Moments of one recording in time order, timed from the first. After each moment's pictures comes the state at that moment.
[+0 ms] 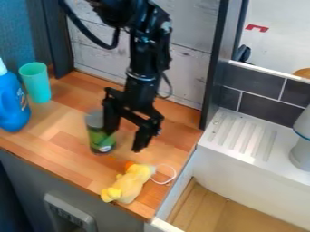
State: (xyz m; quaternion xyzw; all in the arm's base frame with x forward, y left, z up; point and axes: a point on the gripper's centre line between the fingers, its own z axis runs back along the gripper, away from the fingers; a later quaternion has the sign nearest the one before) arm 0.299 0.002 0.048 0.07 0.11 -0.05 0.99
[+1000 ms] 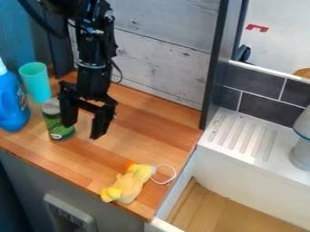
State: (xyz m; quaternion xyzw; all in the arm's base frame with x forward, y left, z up) arm 0.295 0.068 0.045 0.03 0.12 0.01 0.99
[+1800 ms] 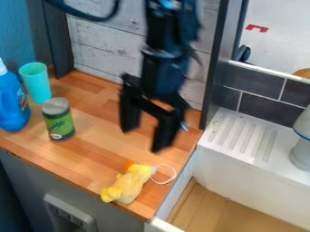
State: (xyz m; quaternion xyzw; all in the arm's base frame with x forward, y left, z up) arm 0.248 -0.076 0.114 0.00 0.08 -0.17 0.98
